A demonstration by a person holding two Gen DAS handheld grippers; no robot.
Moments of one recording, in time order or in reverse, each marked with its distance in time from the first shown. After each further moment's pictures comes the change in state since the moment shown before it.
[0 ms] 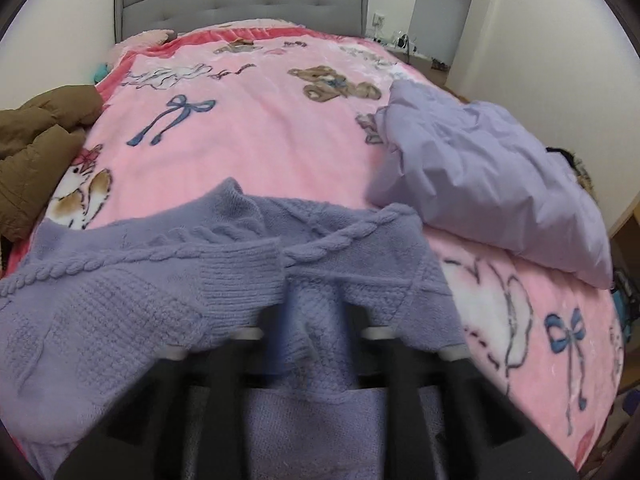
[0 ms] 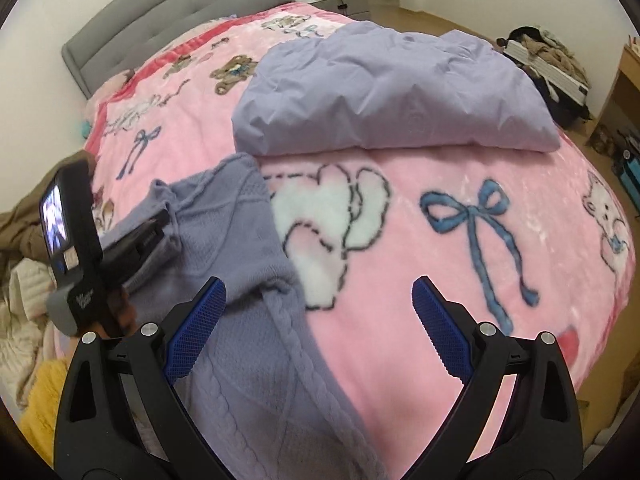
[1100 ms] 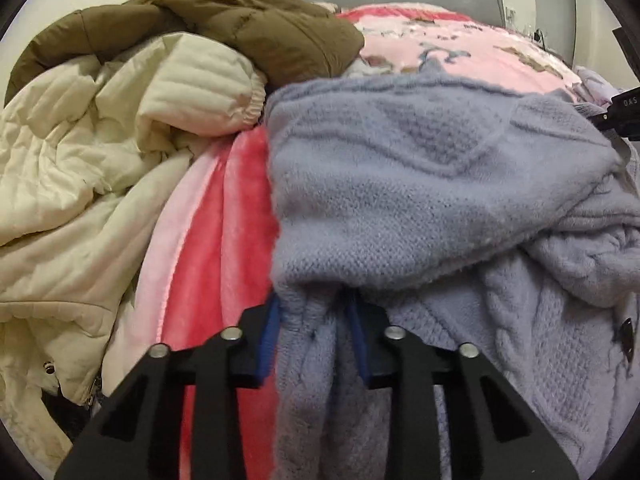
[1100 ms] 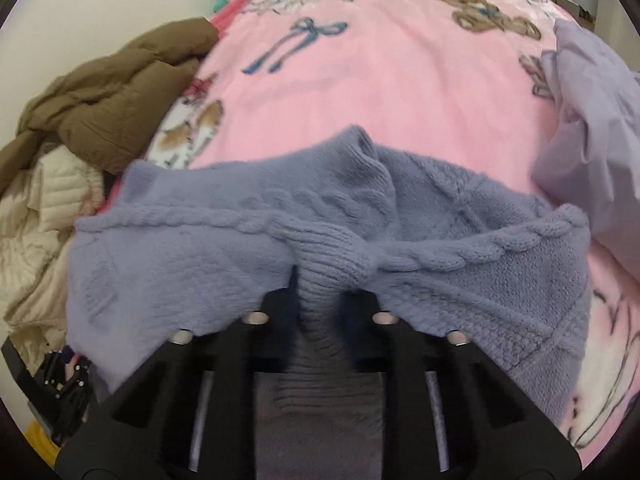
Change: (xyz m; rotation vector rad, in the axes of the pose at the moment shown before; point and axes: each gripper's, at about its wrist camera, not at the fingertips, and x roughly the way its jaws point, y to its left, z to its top) left arm -0.113 0.268 -0.180 -0.123 0.033 0.487; right arm 0.175 0.225 0.040 -0.488 0.194 0.336
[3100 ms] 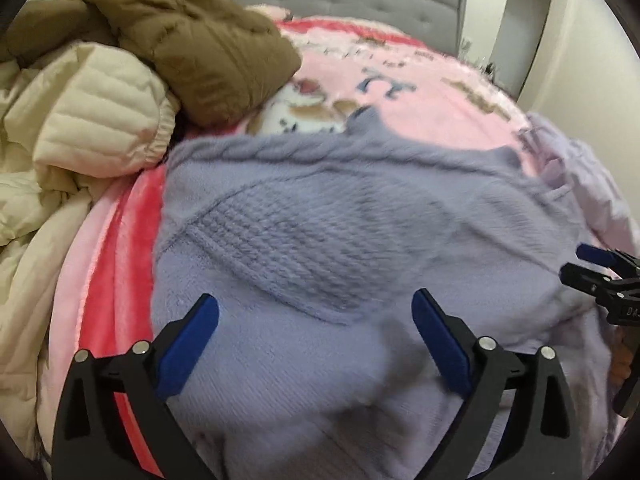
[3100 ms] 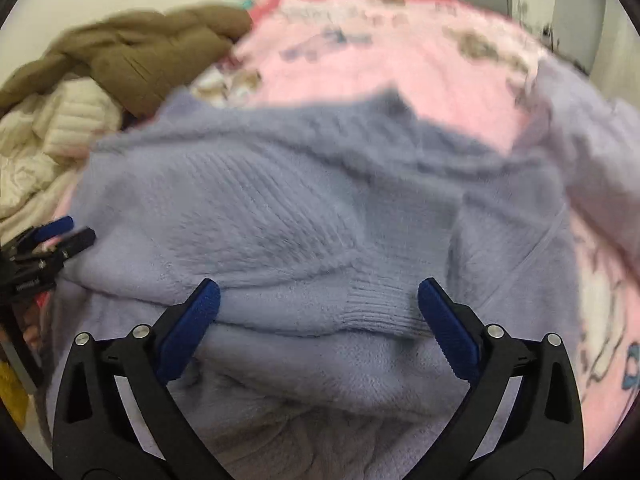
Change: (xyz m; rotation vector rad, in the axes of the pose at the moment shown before) left arm 0.014 -0.021 0.062 -0.052 -0.028 -0.333; right arm -0.031 0.049 -0.093 -0.165 -0.127 -0.075
